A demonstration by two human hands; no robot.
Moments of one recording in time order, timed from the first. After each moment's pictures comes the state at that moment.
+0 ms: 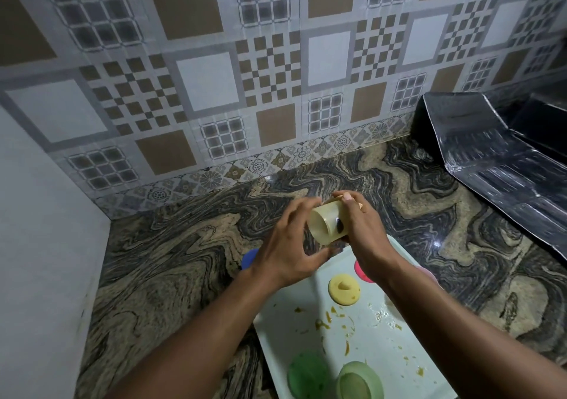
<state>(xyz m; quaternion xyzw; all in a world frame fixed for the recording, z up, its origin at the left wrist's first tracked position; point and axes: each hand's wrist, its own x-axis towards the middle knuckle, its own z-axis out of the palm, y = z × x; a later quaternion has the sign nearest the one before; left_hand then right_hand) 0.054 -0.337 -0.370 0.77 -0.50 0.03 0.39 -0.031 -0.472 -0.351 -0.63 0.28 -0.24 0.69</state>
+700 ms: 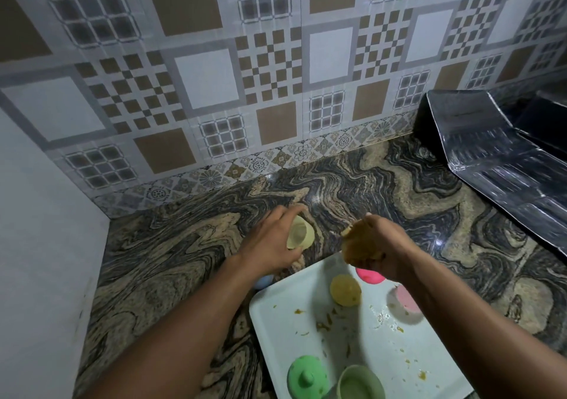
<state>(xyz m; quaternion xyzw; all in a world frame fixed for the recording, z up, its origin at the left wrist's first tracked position) 0.097 -0.327 -0.386 0.87 -0.46 -0.04 0.19 -0.047 -0.505 -0.358 -0.48 0.41 -0.05 0.77</state>
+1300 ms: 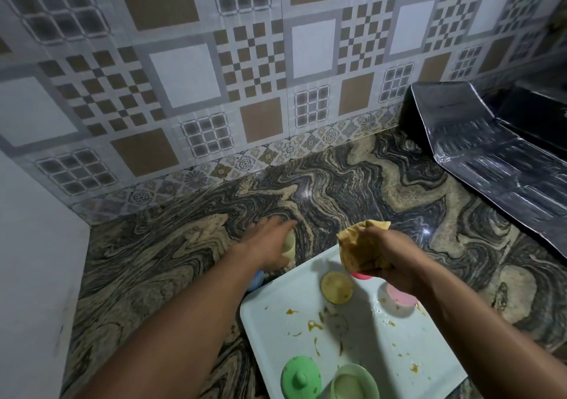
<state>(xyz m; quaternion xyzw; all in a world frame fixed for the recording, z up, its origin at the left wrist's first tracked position) 0.115 -0.355 -0.403 0.87 -0.47 -0.16 -0.03 -0.079 -0.522 -0.376 -0.55 0.39 -0.02 0.74</state>
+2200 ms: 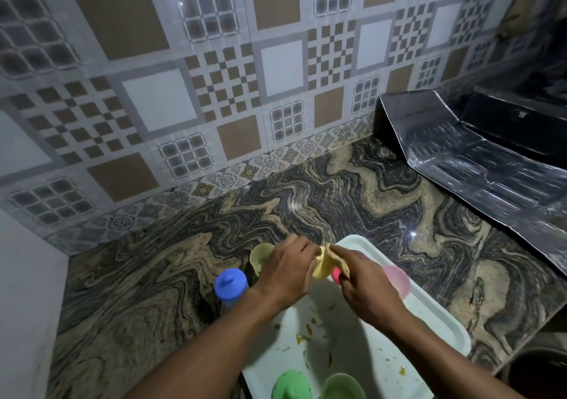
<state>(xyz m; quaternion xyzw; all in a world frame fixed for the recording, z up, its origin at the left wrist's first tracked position) 0.045 -0.381 -0.417 0.77 -0.61 0.06 0.19 -0.110 -0.492 -0.412 -0.90 0.25 -0.16 0.32</state>
